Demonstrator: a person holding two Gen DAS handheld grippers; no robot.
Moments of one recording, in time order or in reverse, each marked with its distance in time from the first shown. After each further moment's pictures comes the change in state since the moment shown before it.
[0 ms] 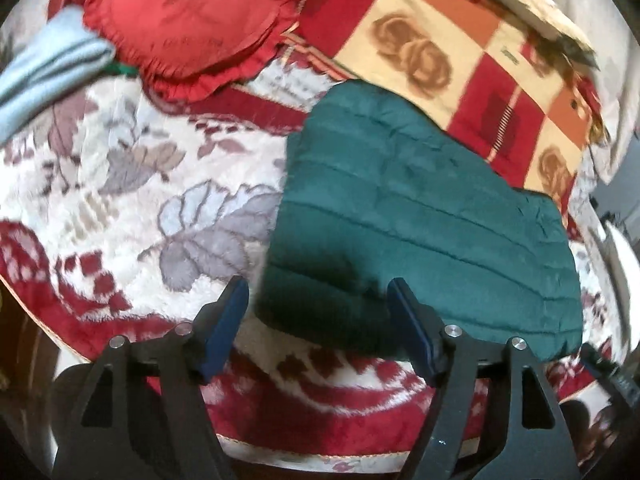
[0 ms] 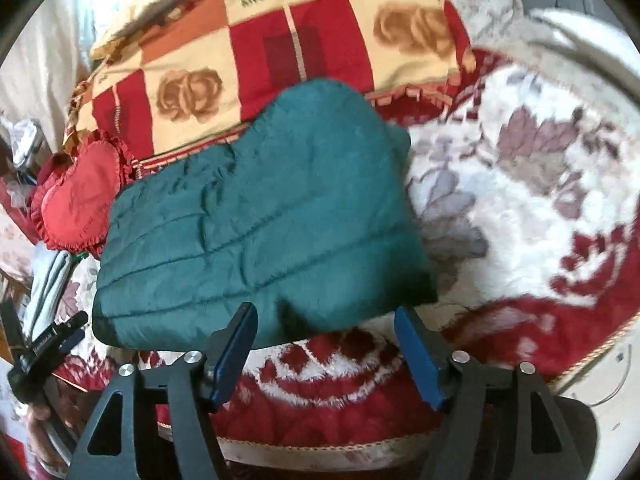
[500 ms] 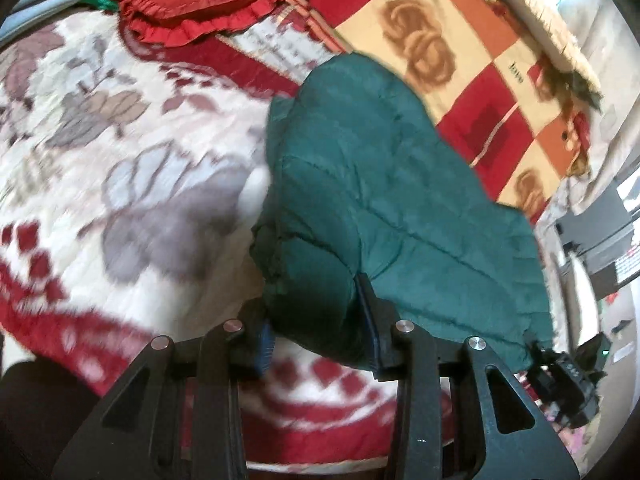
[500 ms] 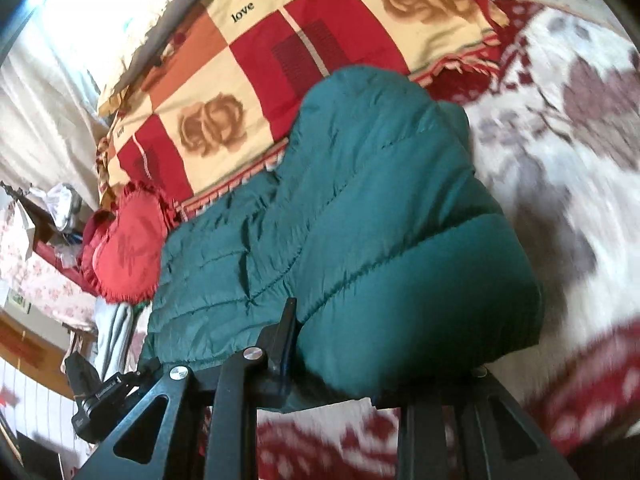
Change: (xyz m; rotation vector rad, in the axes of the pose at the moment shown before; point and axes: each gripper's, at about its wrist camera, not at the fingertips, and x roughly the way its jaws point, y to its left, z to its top) left arm 0.046 0.029 0.013 -0.167 0.143 -0.178; right arm 0.061 -0.005 0.015 0.213 0.058 0.265
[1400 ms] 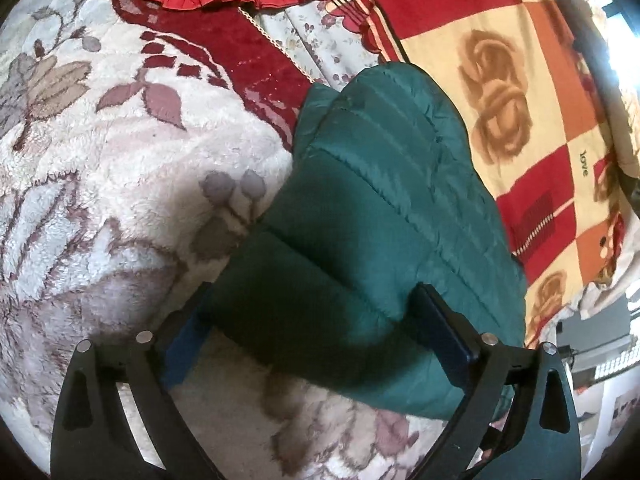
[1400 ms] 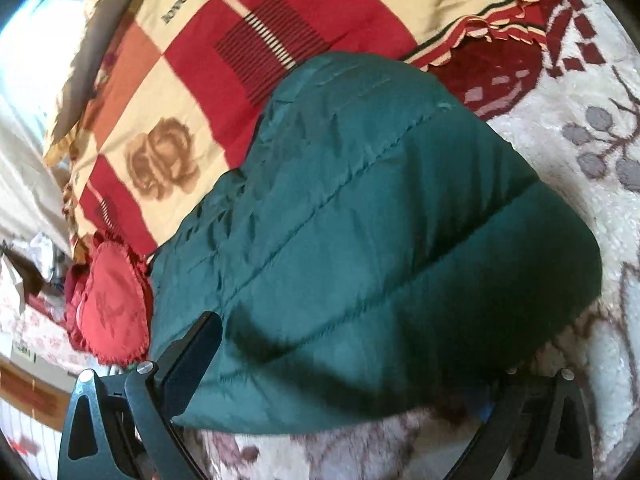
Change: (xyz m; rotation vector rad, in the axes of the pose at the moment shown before) left arm 0.111 0.004 0.087 -0.287 -0.057 -0.006; right arm 0.137 -0.024 0.101 0.139 -0.033 0.030
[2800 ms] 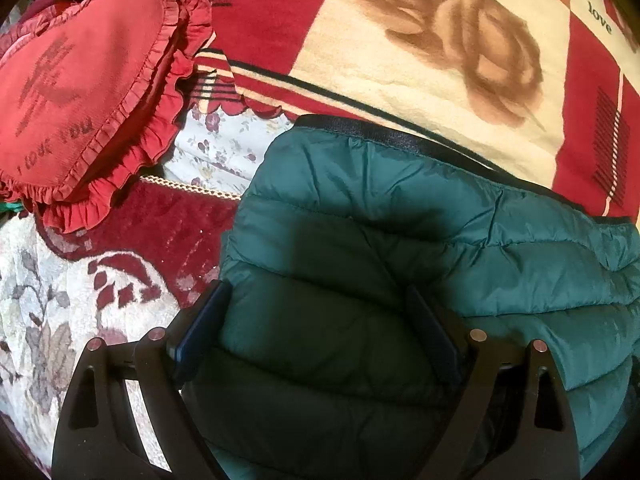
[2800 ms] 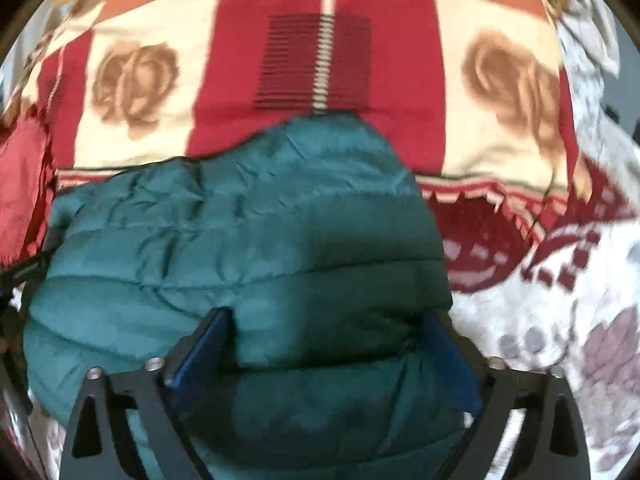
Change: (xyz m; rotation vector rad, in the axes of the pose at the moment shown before) left arm 0.077 -0.117 0.070 0.562 -0.165 0.375; right arm 0.037 0.060 0.054 -0.511 -0.053 -0.433
